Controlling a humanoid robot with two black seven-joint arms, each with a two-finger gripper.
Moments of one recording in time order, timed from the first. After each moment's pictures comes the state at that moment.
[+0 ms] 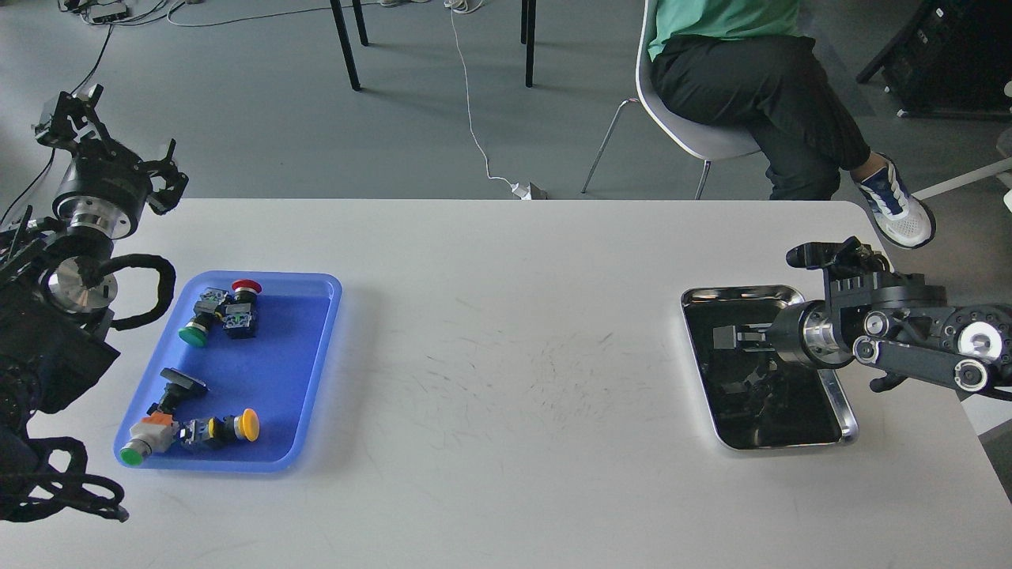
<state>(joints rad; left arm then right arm) -0.90 0.31 -0.63 -0.11 -0.22 -0.49 -0.34 1.17 -0.59 -0.43 1.09 -0.93 0.23 -0.11</state>
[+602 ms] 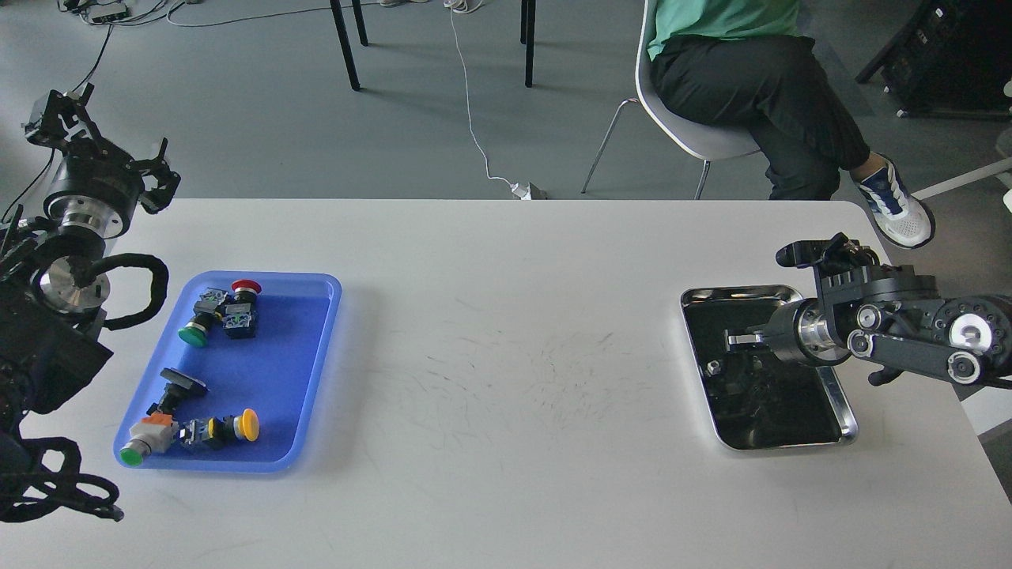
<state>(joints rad) -0.90 0.32 -0.63 -0.11 -0.22 -0.49 -0.34 1.22 -0.57 -0.47 1.07 -0.93 0.28 -0.10</state>
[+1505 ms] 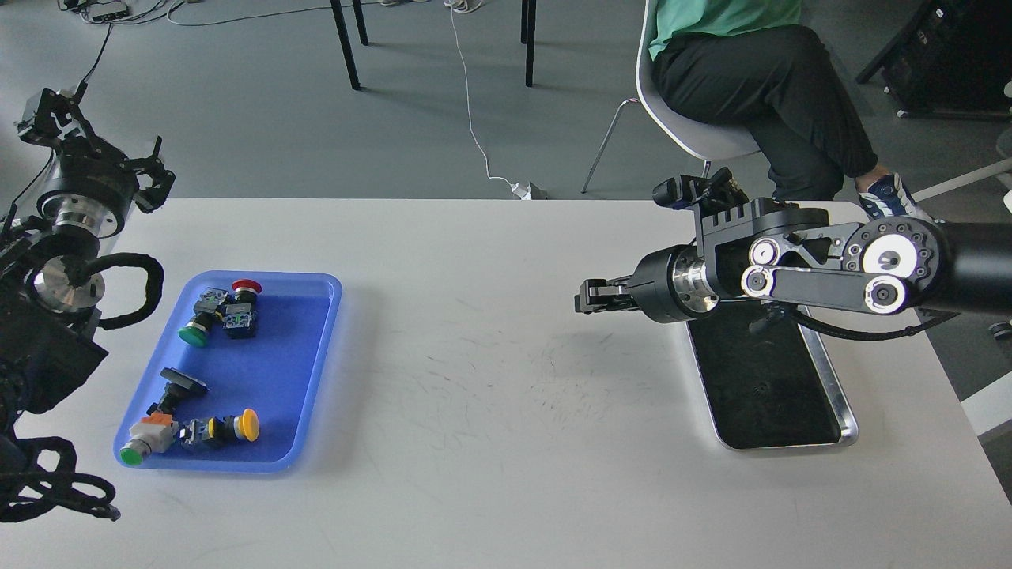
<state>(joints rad) -0.90 0.33 -0.63 -0.11 -0.22 -0.49 -0.34 1.46 -0.33 -0.45 1.23 -0.64 0.23 -0.05</state>
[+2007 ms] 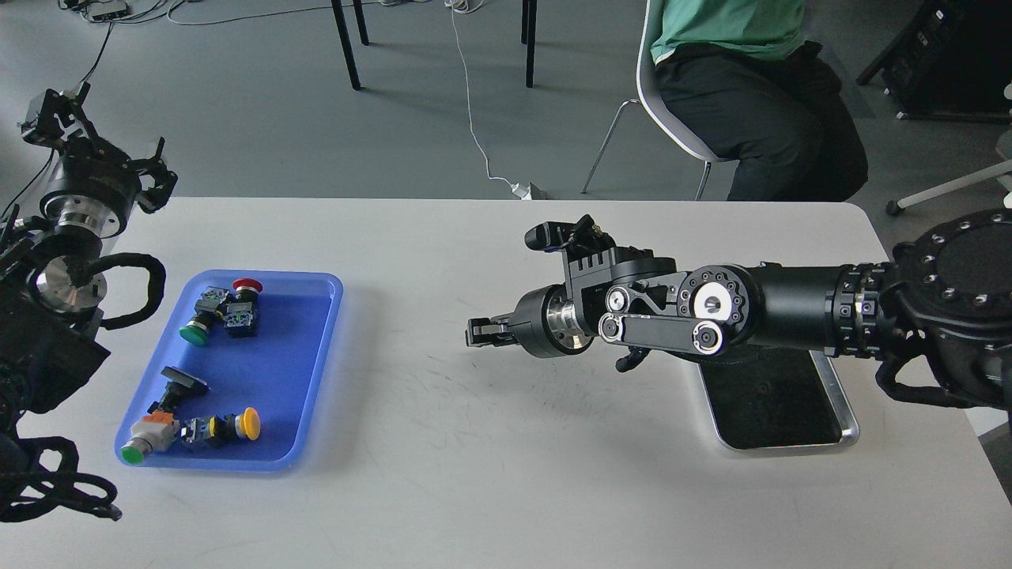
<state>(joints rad) -0.90 0.33 -0.63 -0.11 -0.22 -0.49 -0.34 1.34 0.00 -0.44 0.96 -0.60 0.19 -0.02</state>
